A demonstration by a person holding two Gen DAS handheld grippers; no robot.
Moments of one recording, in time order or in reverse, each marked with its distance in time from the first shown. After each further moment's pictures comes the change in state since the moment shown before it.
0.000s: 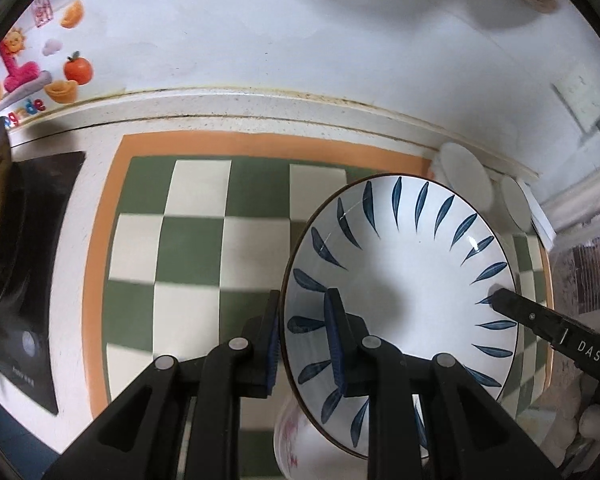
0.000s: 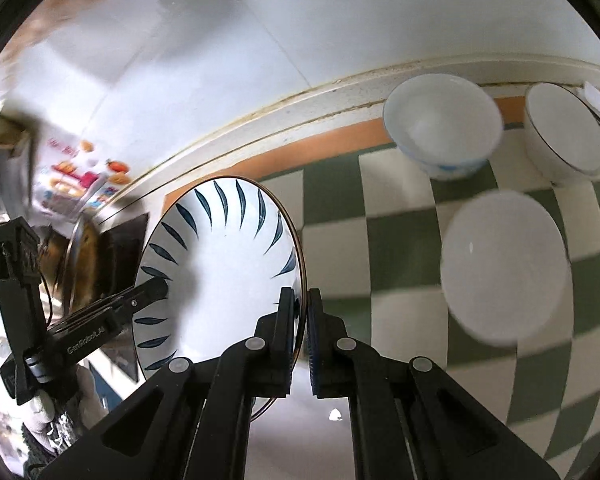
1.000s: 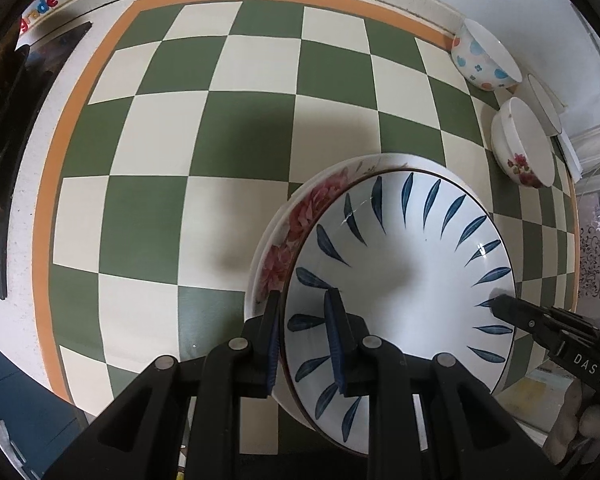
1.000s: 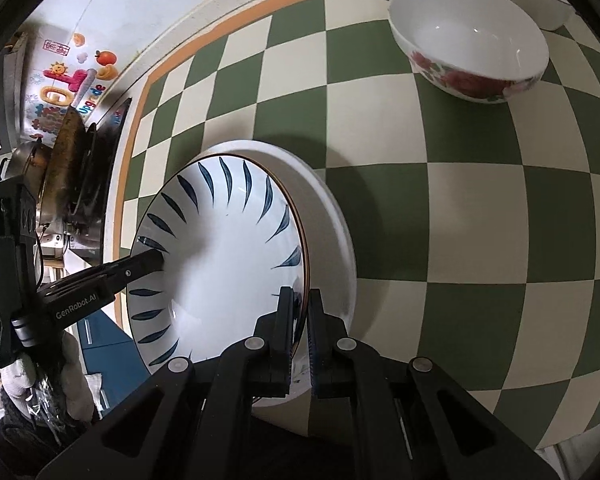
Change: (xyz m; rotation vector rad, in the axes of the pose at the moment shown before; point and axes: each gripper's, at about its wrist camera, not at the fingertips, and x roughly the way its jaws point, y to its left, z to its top) left arm 0.064 -0.016 -0.123 -0.077 0.231 0.042; right arm 0.035 -0.071 -0.129 -0.044 0.251 -0.027
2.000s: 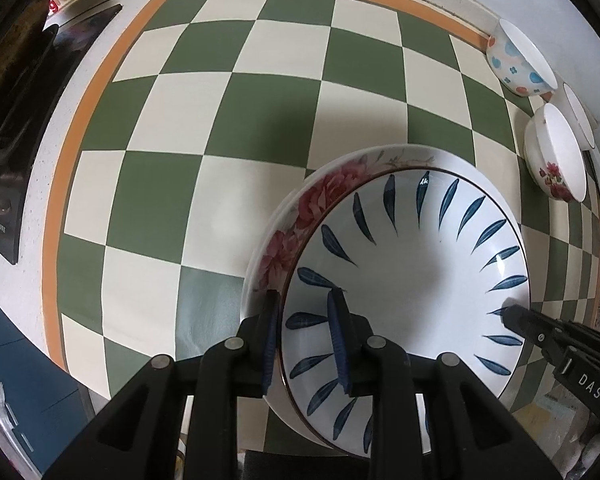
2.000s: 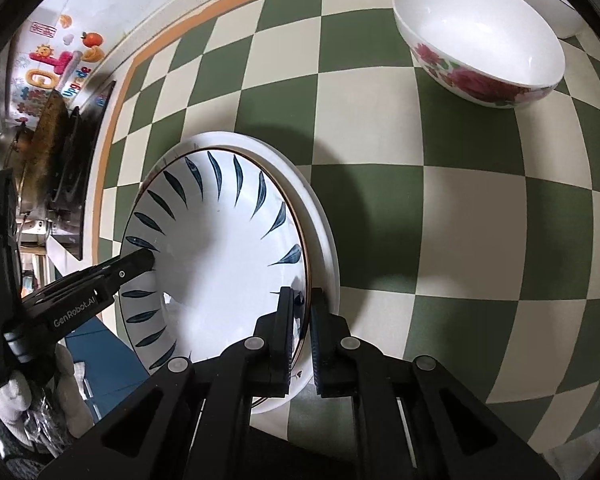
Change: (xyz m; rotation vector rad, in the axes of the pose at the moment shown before) left arm 0.013 -0.015 -0.004 -0.096 0.012 0.108; right arm 0.013 0.007 0.014 -0.025 0.062 -0.083
